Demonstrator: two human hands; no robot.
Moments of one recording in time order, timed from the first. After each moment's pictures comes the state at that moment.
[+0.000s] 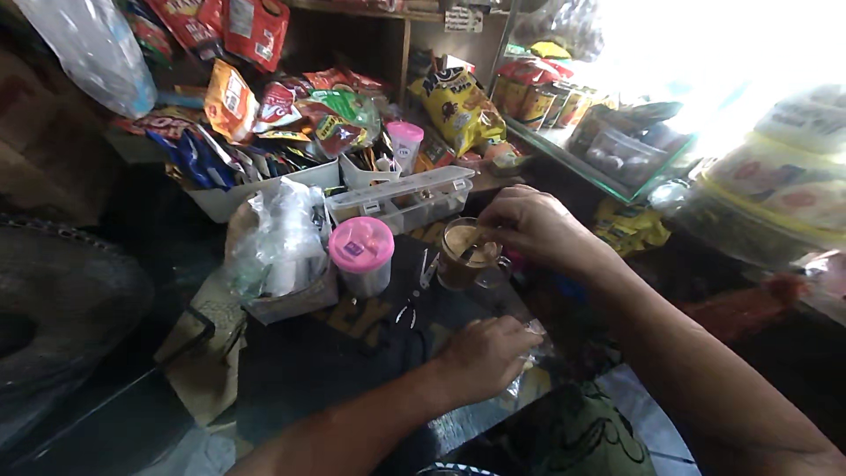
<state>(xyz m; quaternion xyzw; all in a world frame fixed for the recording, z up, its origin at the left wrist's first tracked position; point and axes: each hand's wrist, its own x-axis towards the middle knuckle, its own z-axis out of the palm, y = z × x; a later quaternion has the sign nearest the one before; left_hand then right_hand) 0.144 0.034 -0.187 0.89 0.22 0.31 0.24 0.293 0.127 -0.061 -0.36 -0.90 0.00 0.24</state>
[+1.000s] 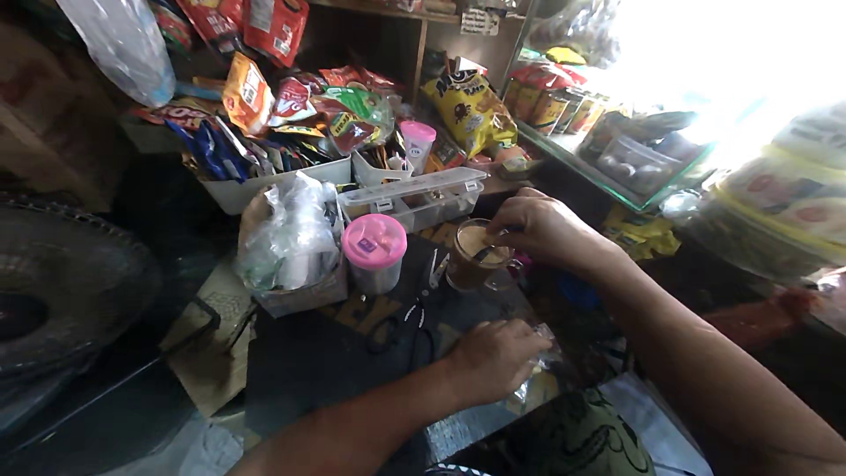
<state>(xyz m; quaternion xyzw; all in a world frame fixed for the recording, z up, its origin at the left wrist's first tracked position) 0.143 0.034 -0.186 0.90 0.22 0.30 0.24 0.291 0.136 -0.063 -0.37 -0.91 0.00 0.18</state>
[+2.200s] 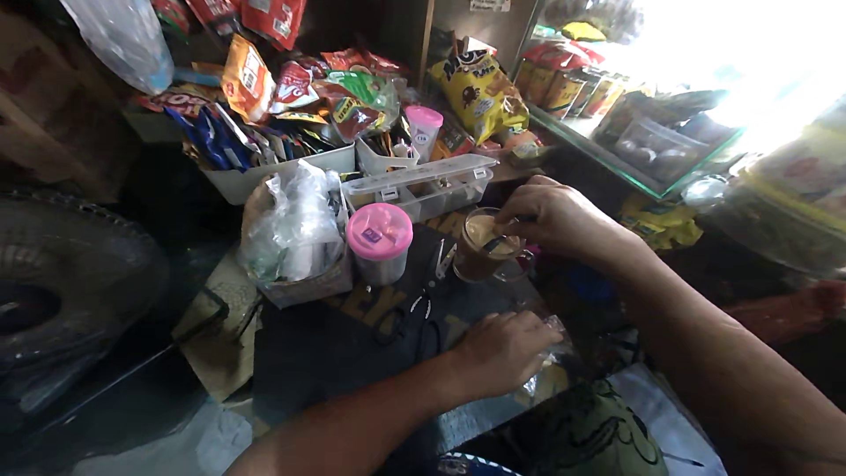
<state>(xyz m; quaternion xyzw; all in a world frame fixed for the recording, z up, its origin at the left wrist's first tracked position) 0.144 0.034 -0.189 0.90 0.22 0.30 0.24 0.292 0.137 -0.063 -0.37 -0.91 0.02 0.18</state>
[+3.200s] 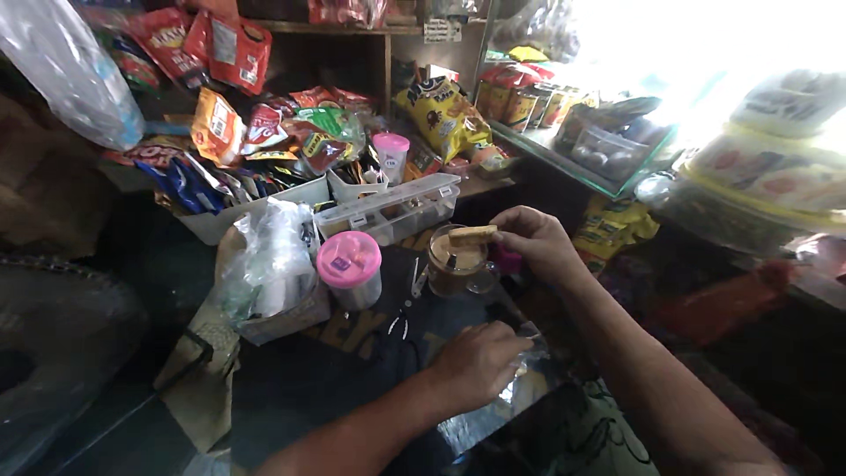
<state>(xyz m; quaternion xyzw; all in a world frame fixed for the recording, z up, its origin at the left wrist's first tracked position) 0.142 0.034 -0.184 0.90 0.22 0.30 0.24 0.325 0.129 -0.116 -0.37 -0.71 0.33 0.49</state>
